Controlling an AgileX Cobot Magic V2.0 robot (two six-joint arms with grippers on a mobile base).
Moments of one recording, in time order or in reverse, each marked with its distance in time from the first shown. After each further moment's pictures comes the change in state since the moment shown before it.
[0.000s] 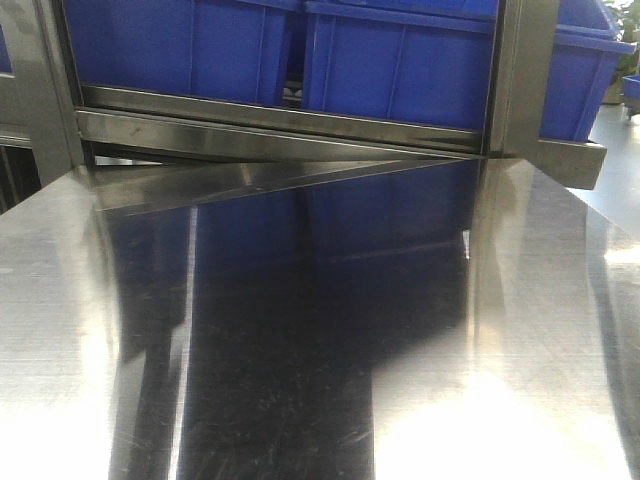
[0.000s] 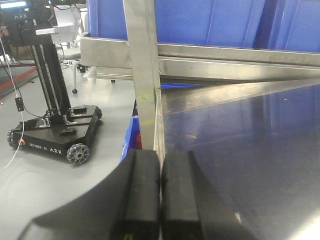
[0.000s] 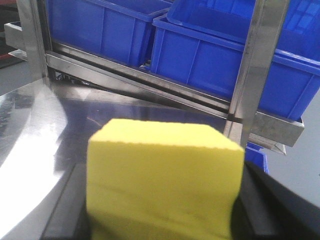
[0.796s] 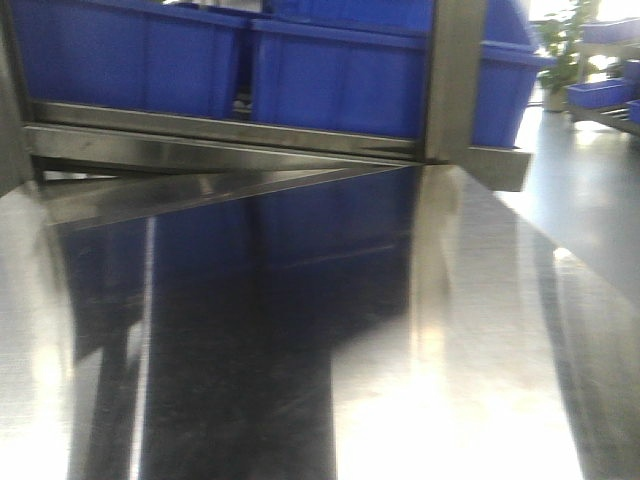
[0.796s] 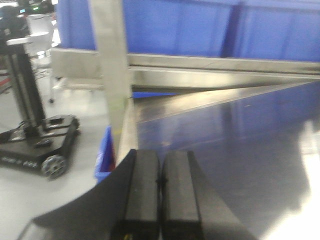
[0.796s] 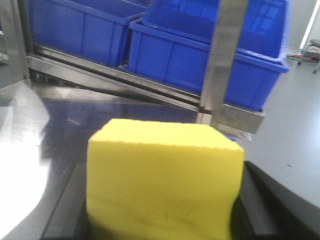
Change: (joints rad) left arm 0.000 0.000 0.000 0.000 0.000 0.000; right arm 0.000 0.000 0.000 0.000 0.000 0.000
